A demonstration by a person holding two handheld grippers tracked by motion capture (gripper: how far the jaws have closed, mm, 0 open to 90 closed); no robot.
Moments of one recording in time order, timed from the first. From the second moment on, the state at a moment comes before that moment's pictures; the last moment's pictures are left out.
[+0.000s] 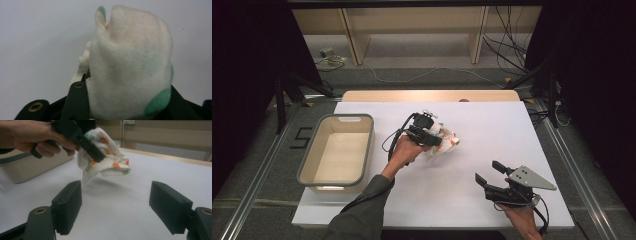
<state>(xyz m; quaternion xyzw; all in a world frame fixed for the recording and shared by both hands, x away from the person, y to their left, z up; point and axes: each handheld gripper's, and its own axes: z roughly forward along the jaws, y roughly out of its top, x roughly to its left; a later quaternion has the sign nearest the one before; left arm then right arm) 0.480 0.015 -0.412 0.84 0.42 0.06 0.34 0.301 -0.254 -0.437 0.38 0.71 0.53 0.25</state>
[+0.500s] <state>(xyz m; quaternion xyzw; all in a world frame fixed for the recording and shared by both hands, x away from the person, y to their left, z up) 0.486 0.006 -0.418 0.85 0.42 0.05 0.32 0.301 -0.254 -0.437 0.38 0.71 0.53 0.25</state>
